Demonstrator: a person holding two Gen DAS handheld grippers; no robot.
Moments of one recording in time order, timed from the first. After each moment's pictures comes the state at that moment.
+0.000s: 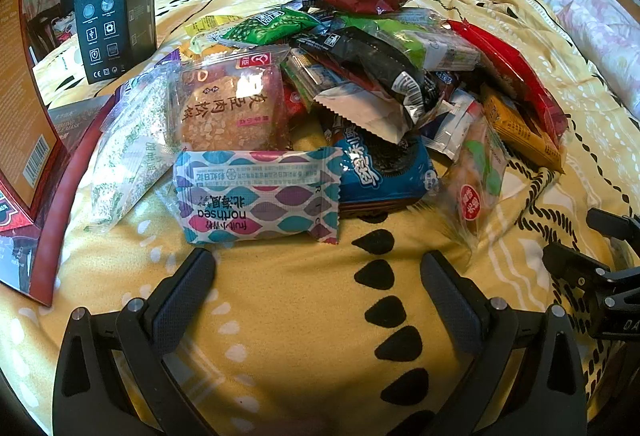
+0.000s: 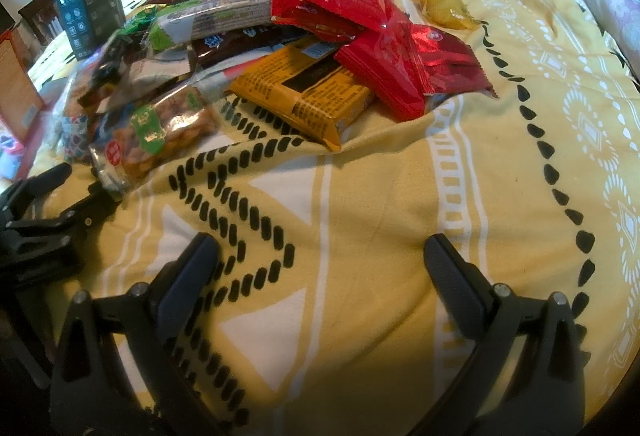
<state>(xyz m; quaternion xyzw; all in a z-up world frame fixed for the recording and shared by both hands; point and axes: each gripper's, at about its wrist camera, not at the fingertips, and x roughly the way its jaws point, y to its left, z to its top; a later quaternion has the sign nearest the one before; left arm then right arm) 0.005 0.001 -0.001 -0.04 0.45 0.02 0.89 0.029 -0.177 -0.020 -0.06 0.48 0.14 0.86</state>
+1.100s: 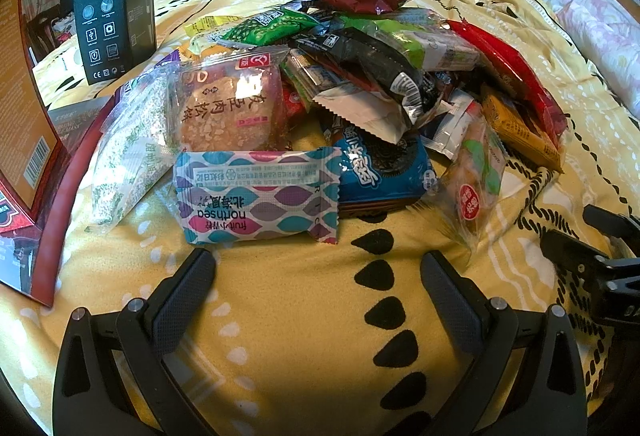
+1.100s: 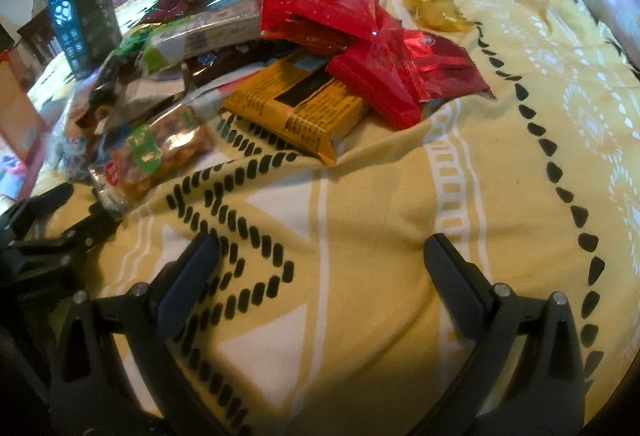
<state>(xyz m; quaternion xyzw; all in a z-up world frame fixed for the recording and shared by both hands) 0.006 0.001 -0.001 -0.04 0.45 0.02 0.89 0.033 -0.179 -0.019 -0.03 0.47 0.14 0.87</state>
